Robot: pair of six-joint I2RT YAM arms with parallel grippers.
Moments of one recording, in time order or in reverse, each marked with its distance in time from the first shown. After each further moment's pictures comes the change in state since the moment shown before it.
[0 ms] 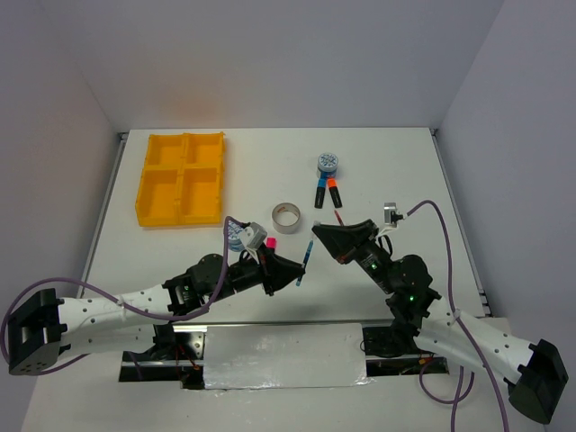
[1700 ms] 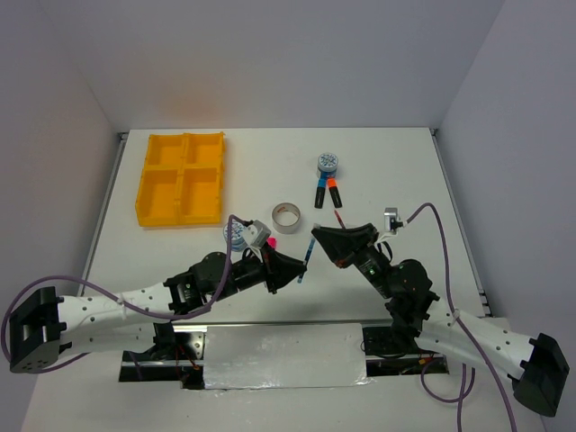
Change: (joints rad) left arm -0.008 0.016 0.049 -0.049 -0.048 0.031; right arm 0.080 0.005 -0.033 0.061 0.079 -0.107
